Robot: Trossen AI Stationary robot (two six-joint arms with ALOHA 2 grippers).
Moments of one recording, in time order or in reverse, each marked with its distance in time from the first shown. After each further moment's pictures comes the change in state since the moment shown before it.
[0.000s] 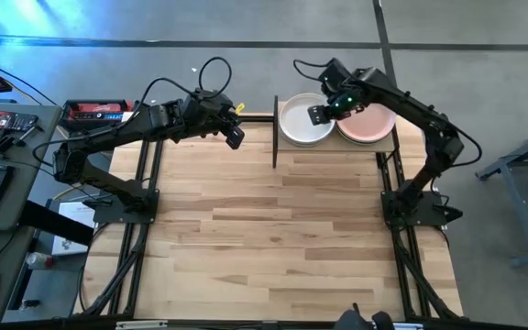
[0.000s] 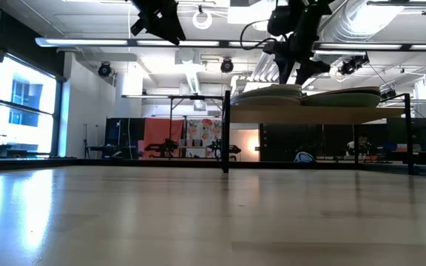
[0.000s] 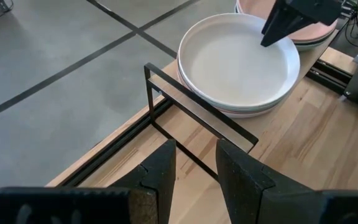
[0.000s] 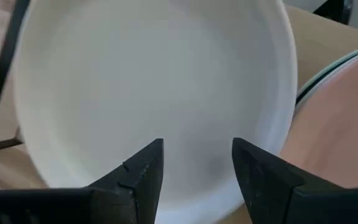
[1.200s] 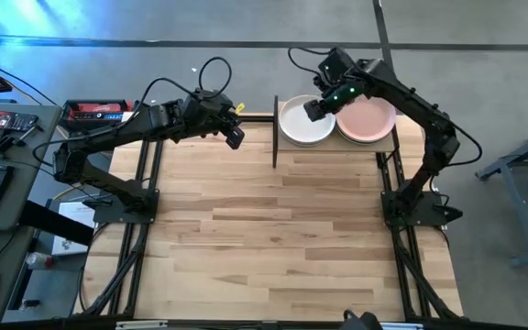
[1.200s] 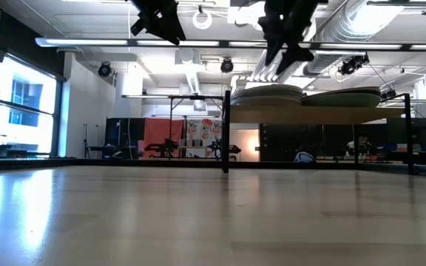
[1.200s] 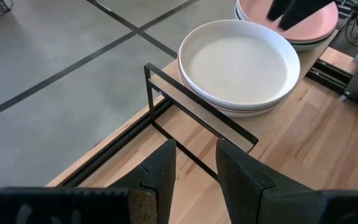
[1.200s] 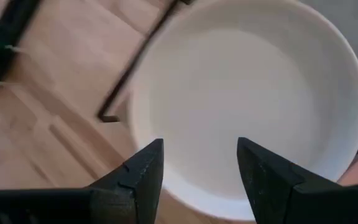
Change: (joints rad) left arm 0.000 0.000 0.000 0.000 0.000 0.000; right arm 0.032 0.031 0.195 -0.037 -0.178 -0.148
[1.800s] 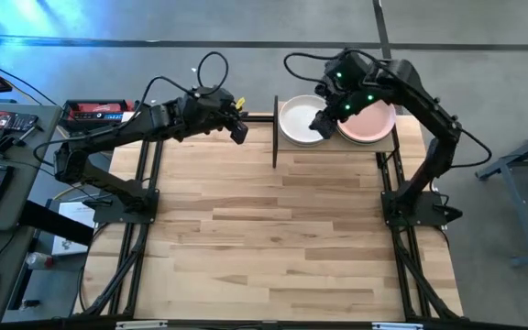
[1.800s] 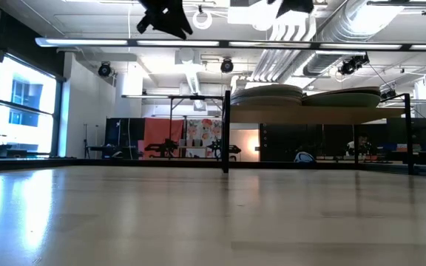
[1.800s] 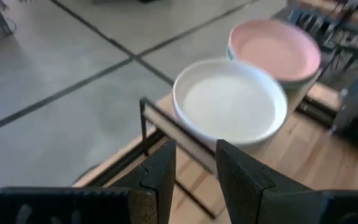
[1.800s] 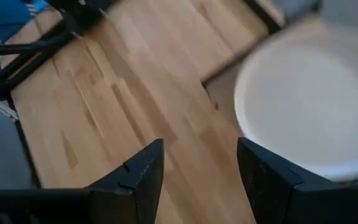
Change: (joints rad) left arm 0.000 0.007 -0.001 0.127 -0.013 0.000; right arm 0.247 -0.002 0.391 -0.269 0.029 -0.068
